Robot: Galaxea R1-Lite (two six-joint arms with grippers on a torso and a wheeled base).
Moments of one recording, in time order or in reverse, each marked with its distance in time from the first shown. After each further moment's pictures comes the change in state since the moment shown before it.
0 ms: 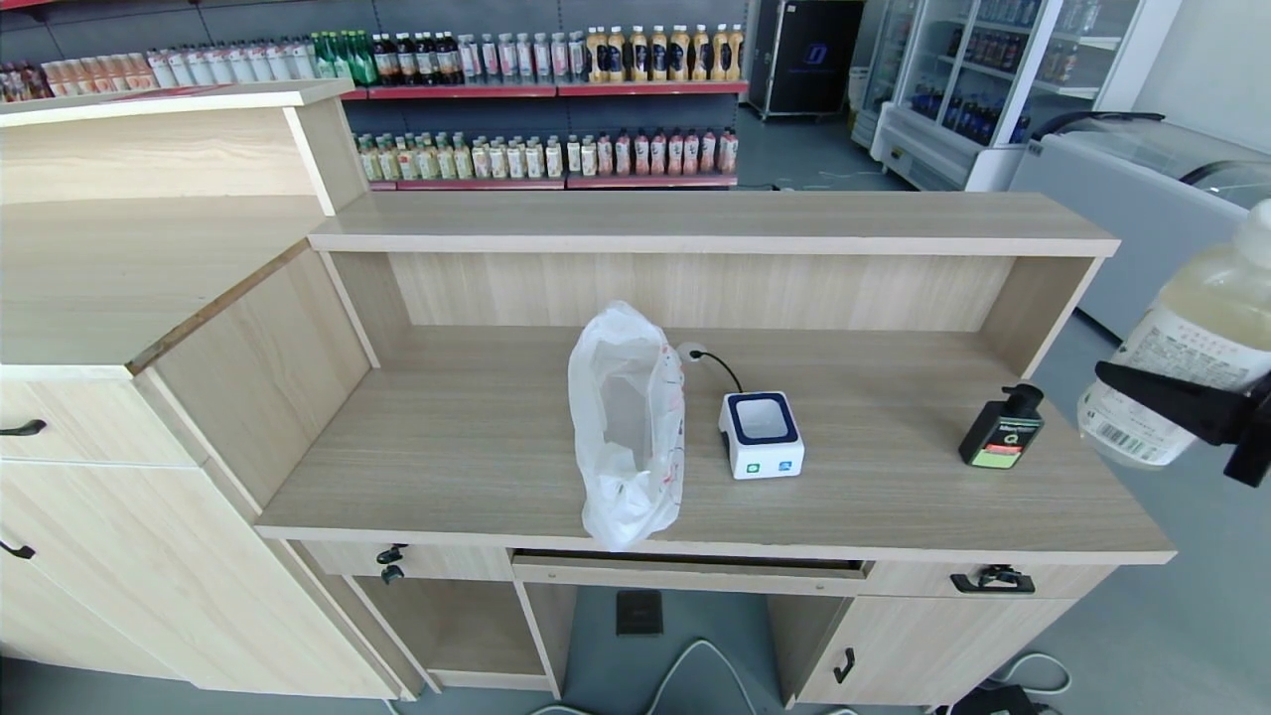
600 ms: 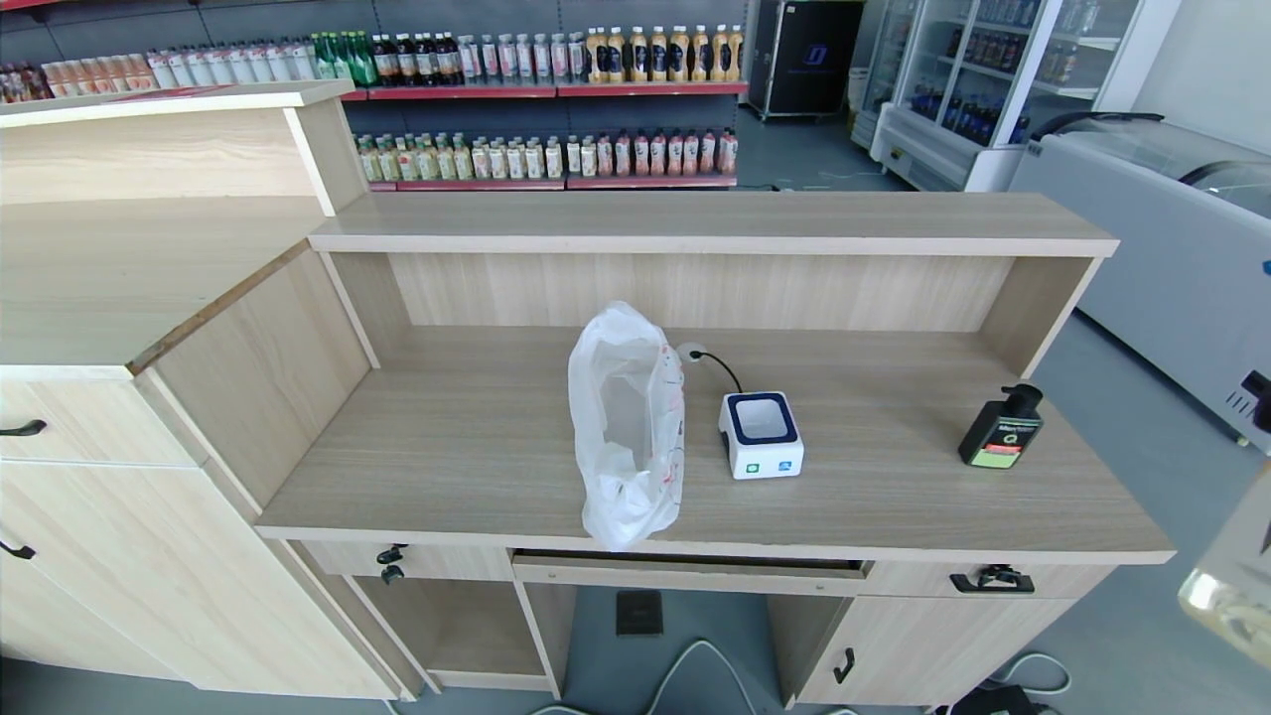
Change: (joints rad) left arm 0.000 0.000 0.000 0.000 0.000 0.000; right arm 0.307 -0.355 -0.039 0.133 0.437 1.021
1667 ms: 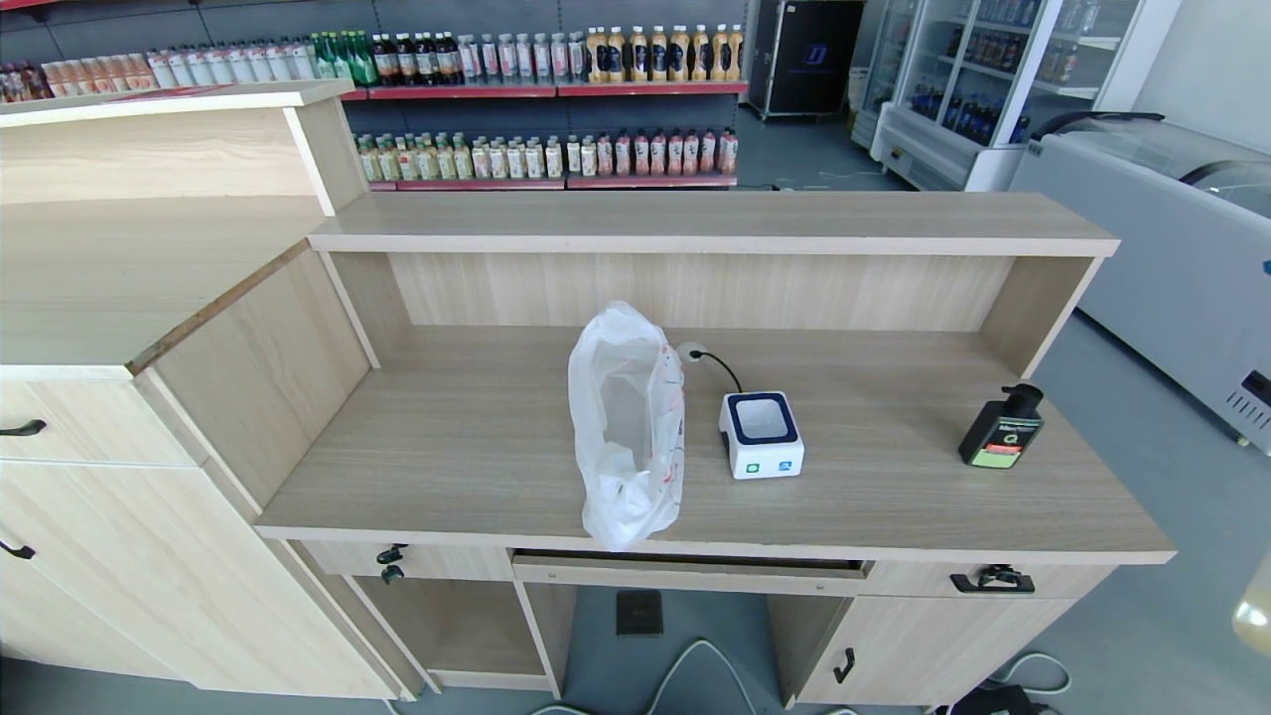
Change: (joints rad) left arm 0.000 0.000 0.000 0.000 0.000 0.001; right arm 0.053 -0.005 -0.037 -0.002 0.005 0.178
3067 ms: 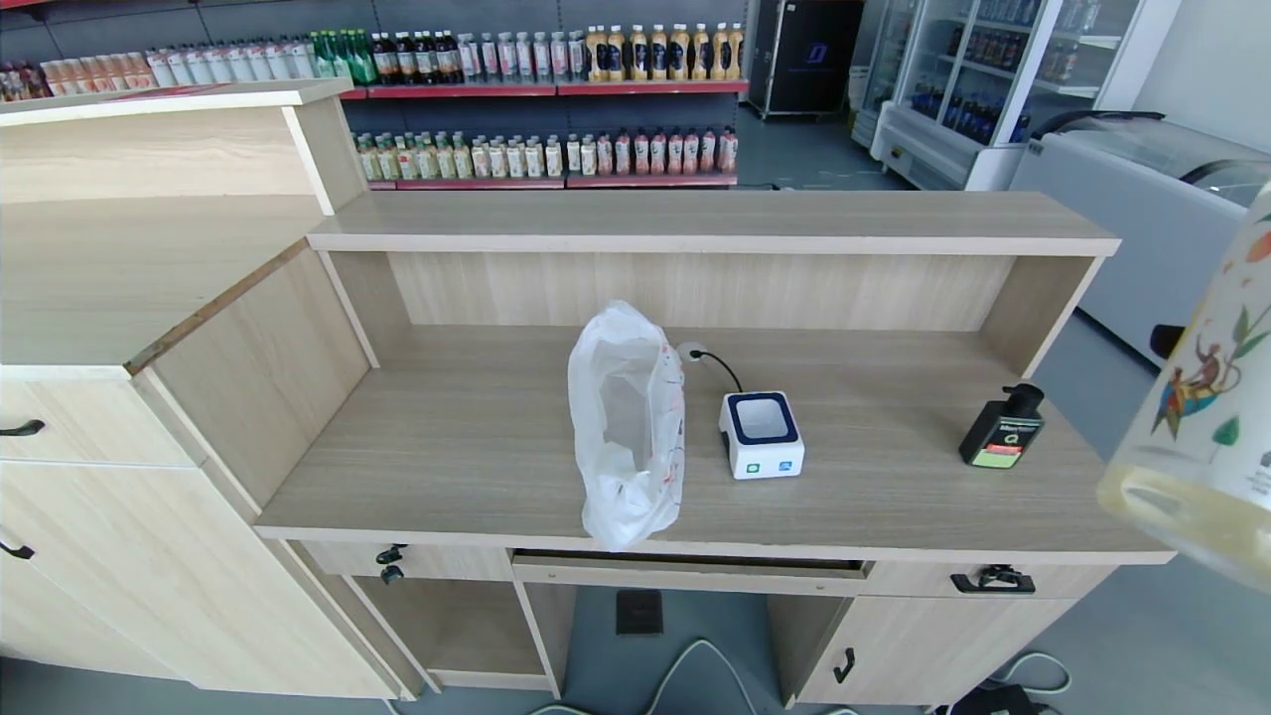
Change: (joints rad) left arm 0.000 0.000 0.000 0.000 0.000 0.000; right arm -0.019 0.136 -0.049 -0.017 -0.061 -0.060
